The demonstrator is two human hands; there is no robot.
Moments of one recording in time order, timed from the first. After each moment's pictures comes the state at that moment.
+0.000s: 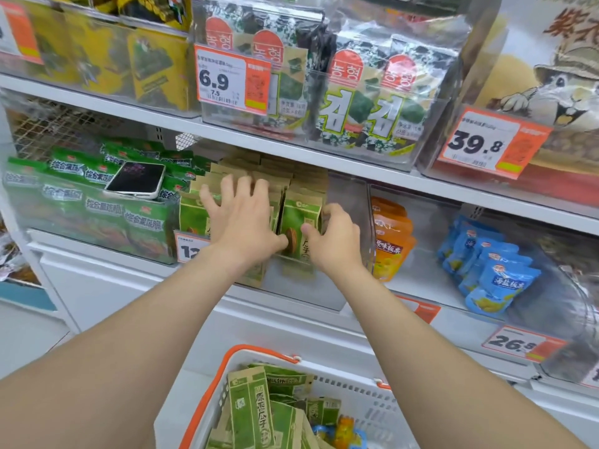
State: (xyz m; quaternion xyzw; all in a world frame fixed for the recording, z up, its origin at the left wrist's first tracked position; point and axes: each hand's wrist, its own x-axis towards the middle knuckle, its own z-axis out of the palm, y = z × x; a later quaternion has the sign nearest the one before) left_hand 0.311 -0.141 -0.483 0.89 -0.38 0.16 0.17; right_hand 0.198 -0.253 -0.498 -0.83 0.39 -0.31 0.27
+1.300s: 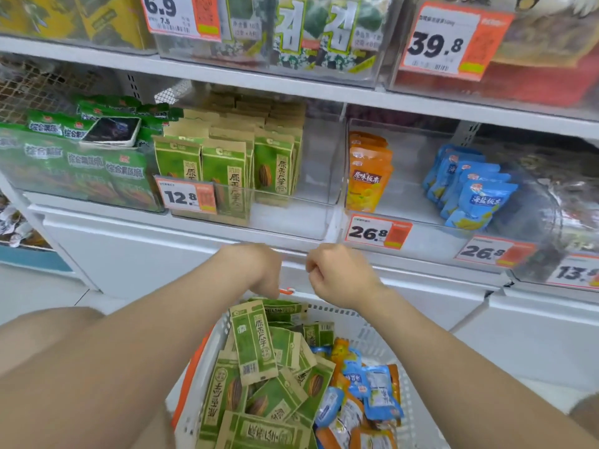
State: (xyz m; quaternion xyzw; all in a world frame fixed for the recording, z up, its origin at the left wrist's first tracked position) left_hand 0.206 -0.111 -0.530 0.80 -0.54 -0.19 -0.20; right_hand 0.068 -0.222 -0.580 -0.98 0.20 -0.05 0.05
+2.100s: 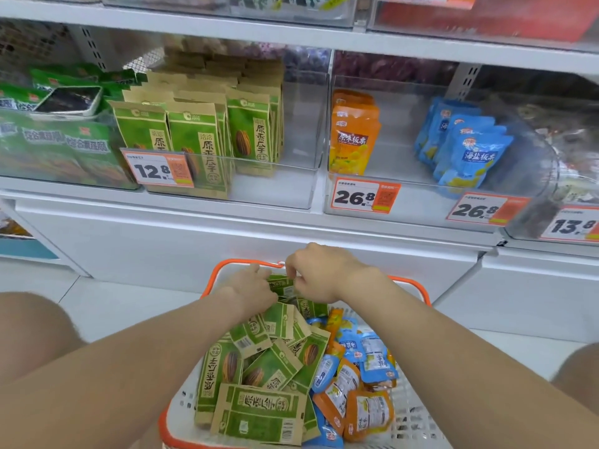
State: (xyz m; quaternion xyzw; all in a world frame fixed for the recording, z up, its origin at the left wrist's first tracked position) left_hand 0.196 -0.099 -0.678 0.59 -0.70 -0.03 -0.40; right_hand 0.056 -0.203 -0.608 -0.97 0.18 0.14 0.09
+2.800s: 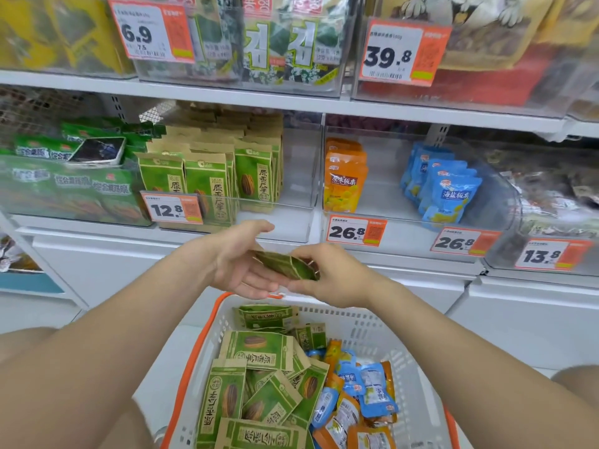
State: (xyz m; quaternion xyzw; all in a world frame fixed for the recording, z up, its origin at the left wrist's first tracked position) left_hand 0.212 -0.101 -0.518 0.67 -0.15 -0.63 0.35; right_hand 0.039 -0.216 -0.559 -0.94 0.16 -0.07 0.30
